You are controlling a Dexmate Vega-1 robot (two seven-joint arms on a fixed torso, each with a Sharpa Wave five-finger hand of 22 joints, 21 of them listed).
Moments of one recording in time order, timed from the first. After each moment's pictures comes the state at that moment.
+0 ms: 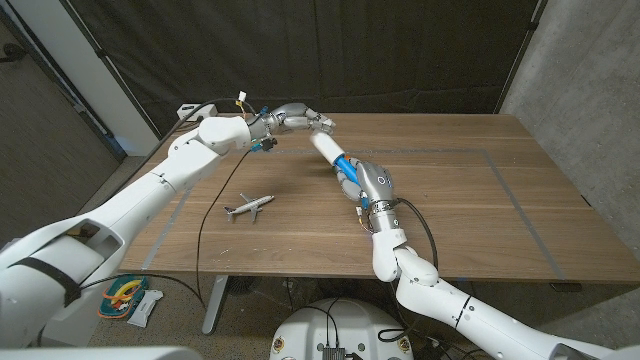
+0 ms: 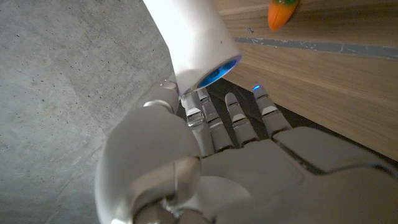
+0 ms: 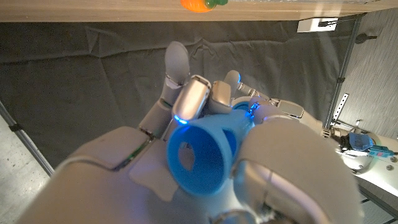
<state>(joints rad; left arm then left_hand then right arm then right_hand) 0.49 0.70 0.59 -1.49 -0.30 -0.10 -0.40 0.94 0.08 0.38 -0.11 0.31 1.09 -0.06 0.27 0.19 0.74 -0.20 0.39 0.27 0.44 -0.04 0.30 0.21 0.25 0.12 0.35 0.22 -0.95 -0.47 -0.85 -1.72 -0.69 -0.37 -0.75 0.75 0.13 0.49 0.04 0.27 0.78 0.04 0.61 0.81 1.13 -0.12 1.39 1.24 1.25 -0.21 1.56 1.24 0.90 -0.12 1.49 0.54</state>
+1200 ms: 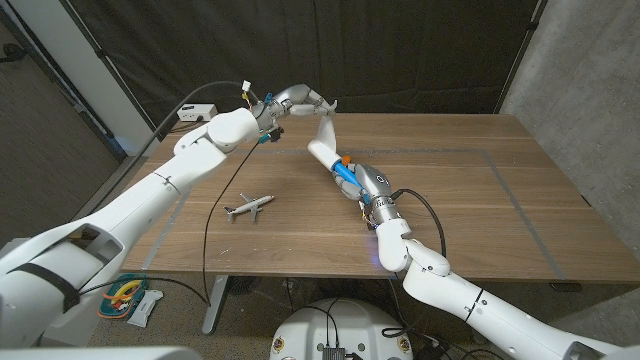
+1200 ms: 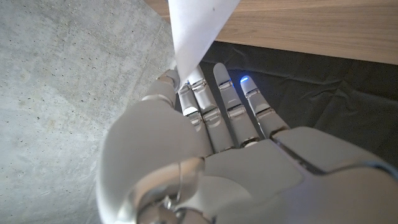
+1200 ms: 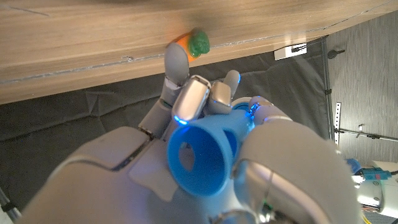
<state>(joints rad) 0.50 0.69 0.59 -1.59 -0.11 -0.11 -0.20 1.06 0.06 0.31 -0.14 0.45 1.14 -0.05 0.22 0.19 1.03 -0.15 0.61 0.45 0.70 -0.07 0.36 0.34 0.30 0.07 0.49 0.31 -0.96 -0.53 -0.79 -1.81 -0.49 -0.33 -0.51 0.74 0.13 0.50 0.03 0.27 0.78 0.04 0.63 0.80 1.13 -0.12 1.44 1.15 1.25 -0.21 1.56 1.24 0.89 -0.12 1.52 0.52</state>
